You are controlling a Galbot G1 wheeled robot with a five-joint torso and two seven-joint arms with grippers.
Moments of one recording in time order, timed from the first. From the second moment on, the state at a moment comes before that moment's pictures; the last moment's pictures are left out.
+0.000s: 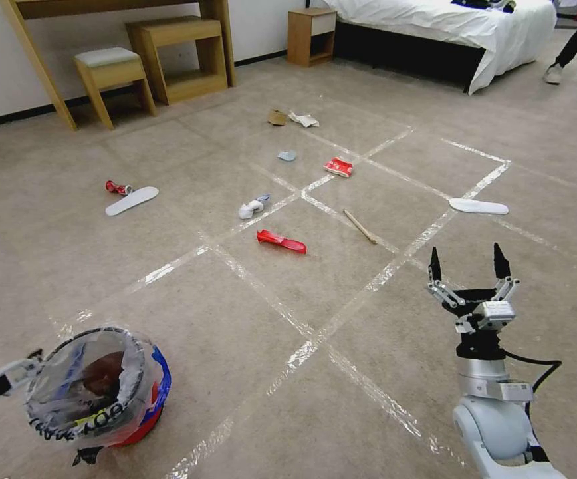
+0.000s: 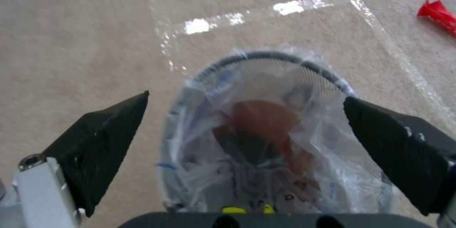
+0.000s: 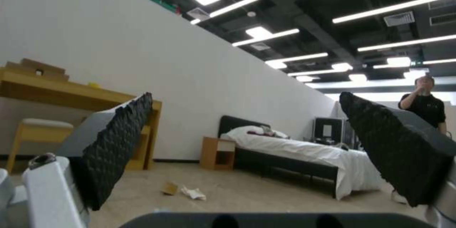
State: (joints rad) left arm 1.86 -1.08 -1.27 -2.30 -1.14 0.74 -0.36; right arm -1.42 1.21 0.57 1.91 0.12 0.65 0.16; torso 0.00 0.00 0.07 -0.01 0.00
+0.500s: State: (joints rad) left arm 1.77 -1.07 -1.10 -2.14 -1.12 0.74 -0.33; right arm -1.45 1.24 0.58 1.92 0.09 0.66 0.16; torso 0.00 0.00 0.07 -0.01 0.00
